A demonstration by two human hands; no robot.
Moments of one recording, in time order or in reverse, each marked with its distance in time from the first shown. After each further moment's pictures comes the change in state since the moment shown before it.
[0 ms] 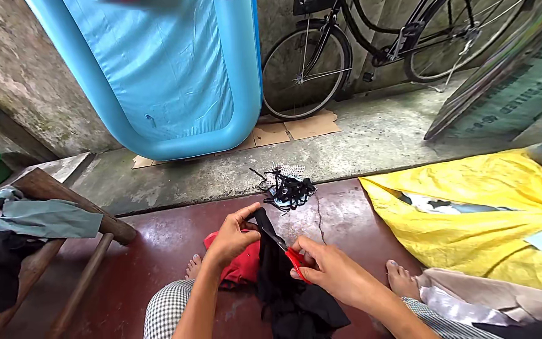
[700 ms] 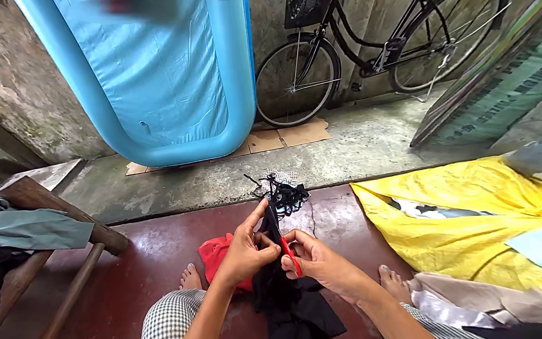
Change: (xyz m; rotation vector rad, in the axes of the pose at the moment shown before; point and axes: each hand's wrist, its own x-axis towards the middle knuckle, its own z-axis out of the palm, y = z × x) left_hand 0.003 -0.003 0.035 -0.181 -0.106 0.316; right_hand 0.014 -0.010 -0.006 0.890 -0.046 -0.059
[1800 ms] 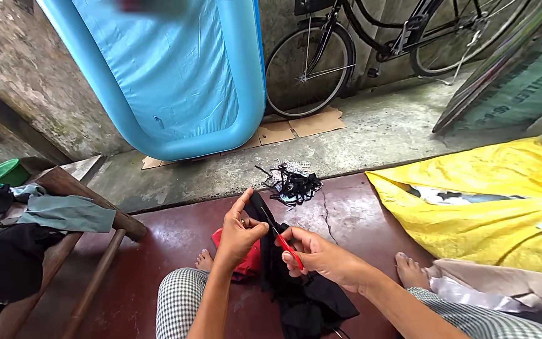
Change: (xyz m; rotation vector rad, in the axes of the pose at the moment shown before) left_hand -0.044 0.016 -0.007 0.074 0.315 -0.056; right_hand -0.012 0.019 0.025 -0.041 -0.158 0.070
